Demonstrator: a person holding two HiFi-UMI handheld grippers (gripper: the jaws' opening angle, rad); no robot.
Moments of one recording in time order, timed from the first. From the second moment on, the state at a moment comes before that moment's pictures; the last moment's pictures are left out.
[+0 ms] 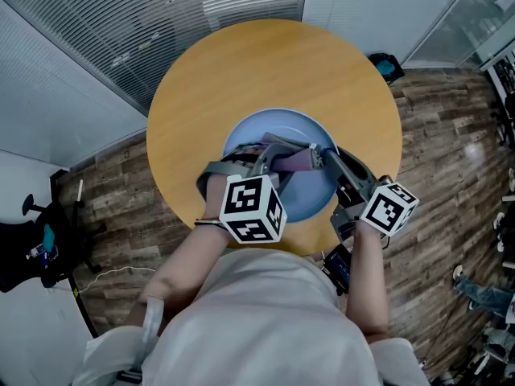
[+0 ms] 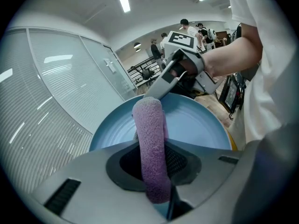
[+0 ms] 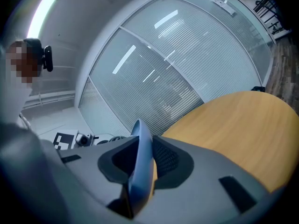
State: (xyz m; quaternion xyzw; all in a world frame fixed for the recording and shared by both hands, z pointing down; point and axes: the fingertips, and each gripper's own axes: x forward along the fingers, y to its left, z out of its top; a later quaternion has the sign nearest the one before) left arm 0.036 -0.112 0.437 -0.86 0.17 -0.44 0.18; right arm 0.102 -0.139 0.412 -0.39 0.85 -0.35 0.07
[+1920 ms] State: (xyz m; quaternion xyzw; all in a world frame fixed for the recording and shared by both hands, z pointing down) left arm -0.100 -0.163 0.345 -0.90 0.43 -0.06 0.06; right arm 0.145 -0.154 0.435 -0.43 0.81 -0.39 0.10
